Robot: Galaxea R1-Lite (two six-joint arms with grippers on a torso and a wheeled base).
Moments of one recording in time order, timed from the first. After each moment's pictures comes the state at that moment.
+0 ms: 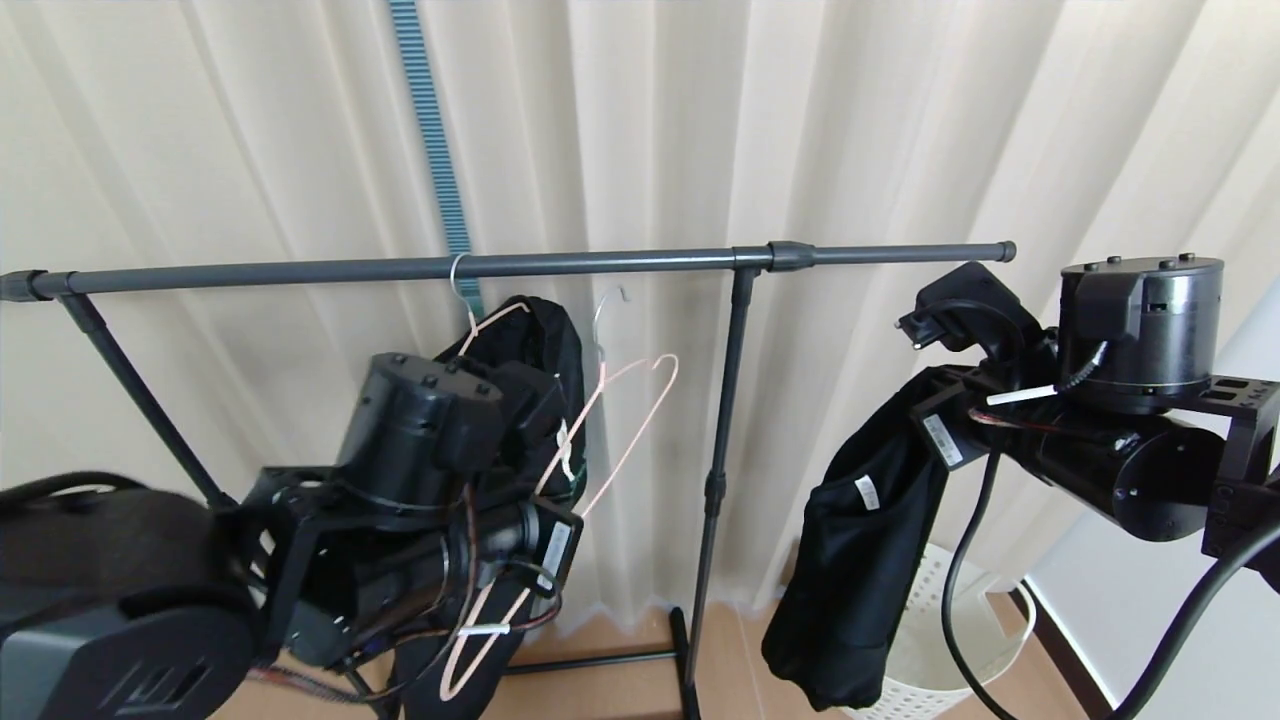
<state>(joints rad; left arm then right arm) -0.72 1.65 -0.80 -0.28 0.23 -0.02 0.49 1.62 -0.85 -0.39 -0.56 -0.36</state>
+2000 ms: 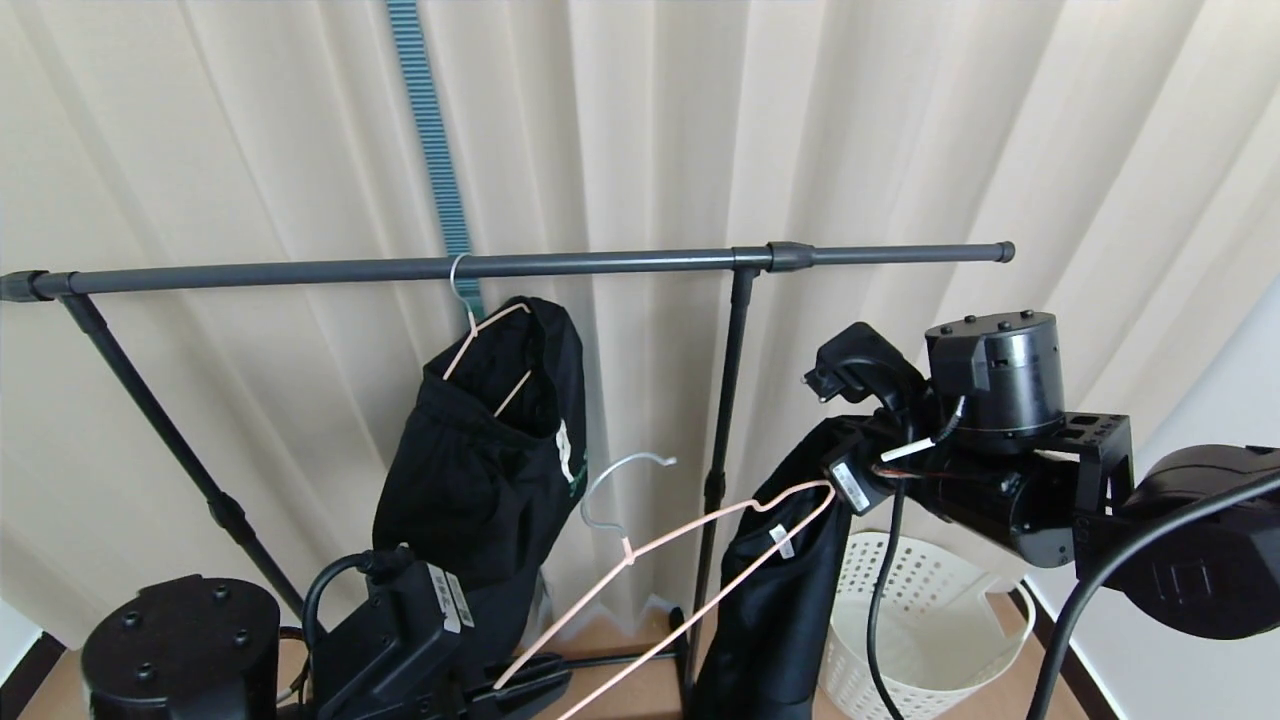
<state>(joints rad) -0.72 1.56 -0.15 -1.03 -0.25 0.16 0.58 1.76 -0.87 -0.40 -0.41 -0.28</state>
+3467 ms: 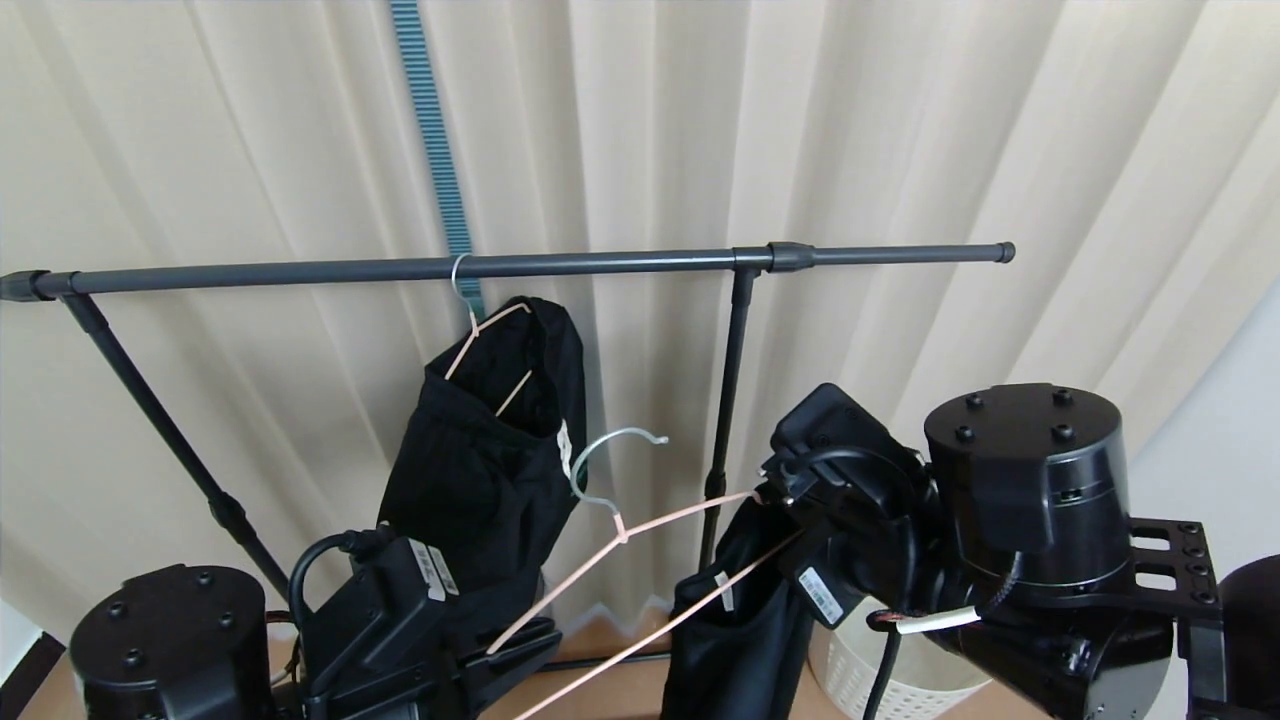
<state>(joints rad) -0.67 1.60 -0.12 -1.15 -0.23 0.16 0.89 1.64 -0.76 -0.40 -0.49 -0.19</state>
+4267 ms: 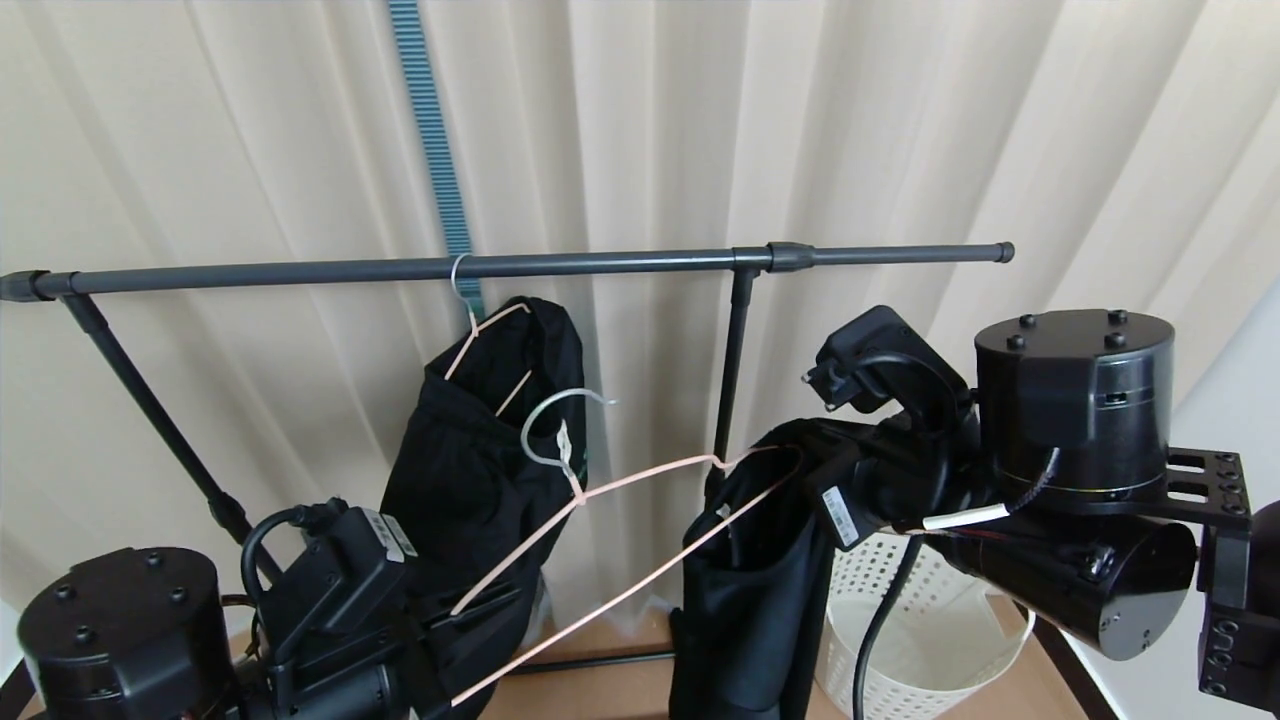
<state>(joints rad) -0.59 1.56 -0.12 -1.15 -0.18 0.18 0.79 1.62 -0.83 -0.40 -0.48 -0.15</state>
